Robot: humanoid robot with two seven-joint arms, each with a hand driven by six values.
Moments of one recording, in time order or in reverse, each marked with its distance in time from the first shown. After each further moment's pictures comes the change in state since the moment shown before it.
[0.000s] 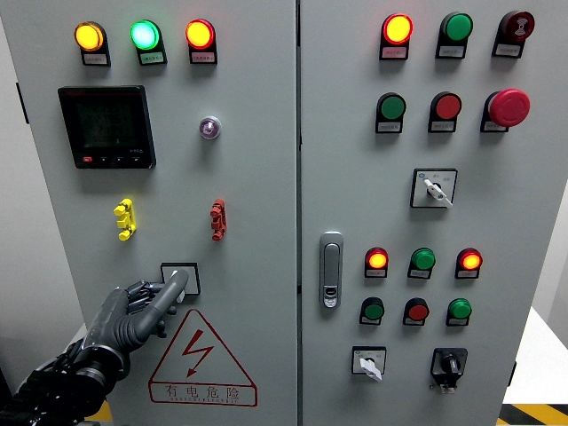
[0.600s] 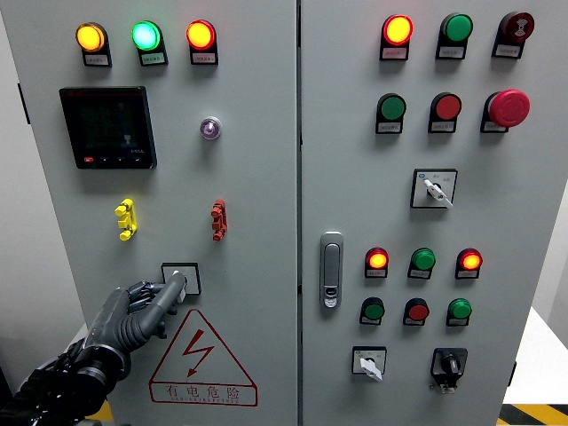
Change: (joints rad) left arm -0.005 0.000 0.001 0.004 0.000 0.000 0.011; right arm 0.000 0.000 0.000 0.001 0.000 0.000 0.001
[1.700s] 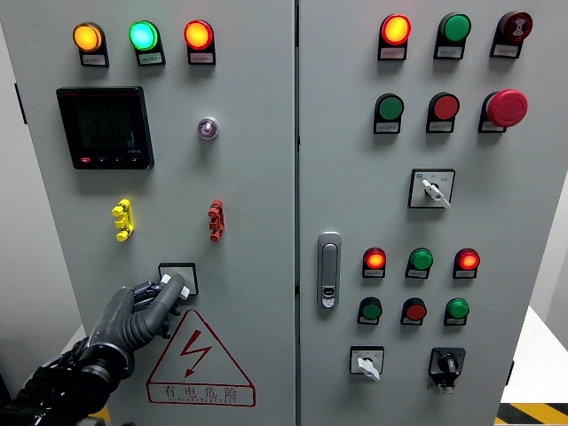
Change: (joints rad) left arm -0.010 0.000 0.002 0.008 0.000 -0.002 0.002; right arm 0.000 0.000 0.000 -0.001 0.000 0.000 -0.001
